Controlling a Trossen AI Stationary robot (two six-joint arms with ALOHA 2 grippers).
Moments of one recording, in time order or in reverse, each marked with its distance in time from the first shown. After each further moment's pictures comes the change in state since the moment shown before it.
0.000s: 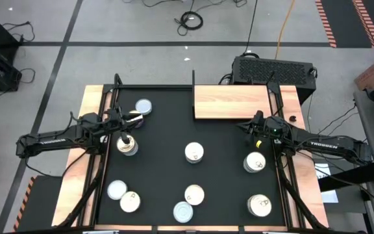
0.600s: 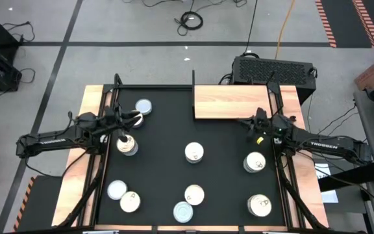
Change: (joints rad) left arm -0.002 0.000 0.000 0.106 0.015 -0.185; right arm 0.000 -0.002 0.000 0.238 -0.002 0.150
